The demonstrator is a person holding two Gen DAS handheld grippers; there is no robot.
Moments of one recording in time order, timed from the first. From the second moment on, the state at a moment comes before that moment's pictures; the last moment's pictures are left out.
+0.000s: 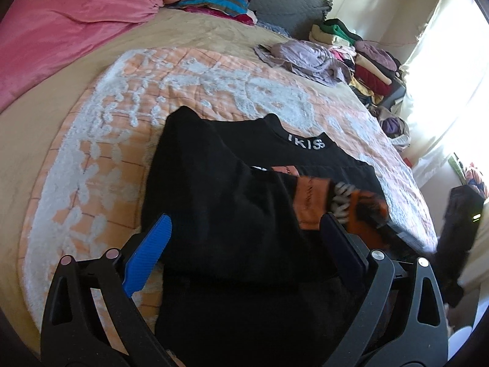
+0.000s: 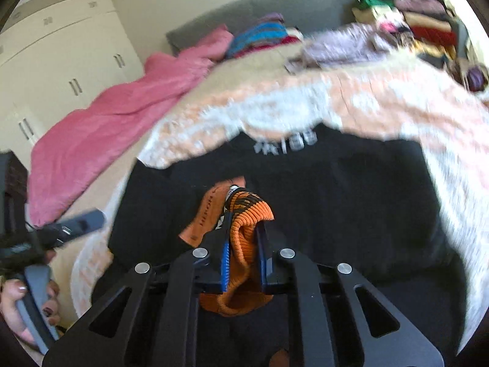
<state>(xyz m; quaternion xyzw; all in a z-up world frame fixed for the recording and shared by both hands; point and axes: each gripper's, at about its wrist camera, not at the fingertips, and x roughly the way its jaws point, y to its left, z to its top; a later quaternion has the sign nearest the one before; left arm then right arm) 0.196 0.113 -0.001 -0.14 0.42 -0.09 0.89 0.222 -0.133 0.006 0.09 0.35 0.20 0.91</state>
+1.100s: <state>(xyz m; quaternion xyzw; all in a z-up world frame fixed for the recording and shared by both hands) 0.227 0.067 -0.017 -0.08 0.44 -0.11 0.89 0.240 -0.211 0.012 0.06 0.33 0.11 0.94</state>
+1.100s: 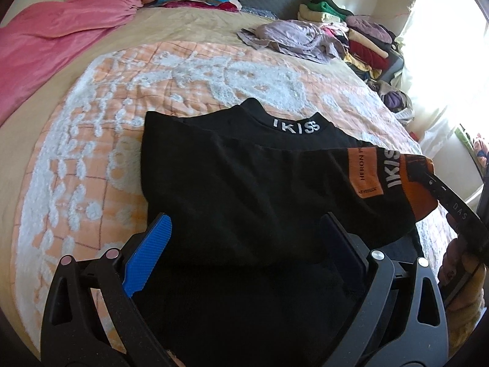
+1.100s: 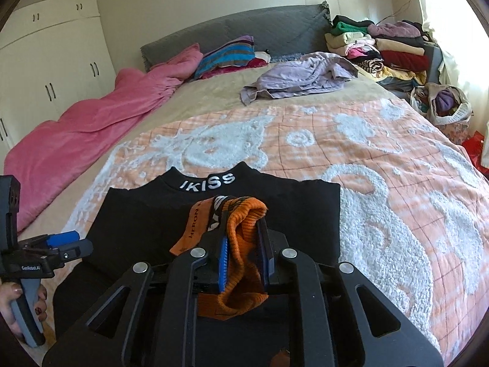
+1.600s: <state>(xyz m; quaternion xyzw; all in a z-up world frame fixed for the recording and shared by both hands) 0.232 0.057 -0.036 -0.06 0.47 -0.12 0.87 0.227 -0.180 -0.016 0.02 0.39 0.16 0.91</state>
